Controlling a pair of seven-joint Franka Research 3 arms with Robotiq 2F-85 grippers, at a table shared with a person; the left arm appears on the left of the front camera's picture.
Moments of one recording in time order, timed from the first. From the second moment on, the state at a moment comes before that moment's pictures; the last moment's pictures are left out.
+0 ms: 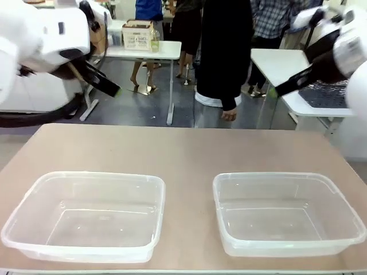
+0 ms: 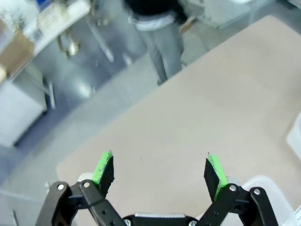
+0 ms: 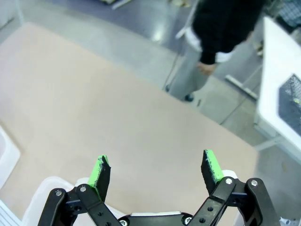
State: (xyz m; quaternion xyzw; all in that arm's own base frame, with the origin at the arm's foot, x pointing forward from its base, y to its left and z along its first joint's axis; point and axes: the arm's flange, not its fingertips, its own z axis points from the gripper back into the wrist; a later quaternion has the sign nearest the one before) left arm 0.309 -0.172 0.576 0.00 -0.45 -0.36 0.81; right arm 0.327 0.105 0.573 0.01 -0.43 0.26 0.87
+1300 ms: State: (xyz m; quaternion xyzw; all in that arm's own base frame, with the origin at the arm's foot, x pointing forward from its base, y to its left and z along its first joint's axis) left arm 0.360 0.068 0.553 -0.50 -0.25 0.08 0.82; right arm 0.418 -0.049 0.548 0.60 -0.19 0.00 0.78
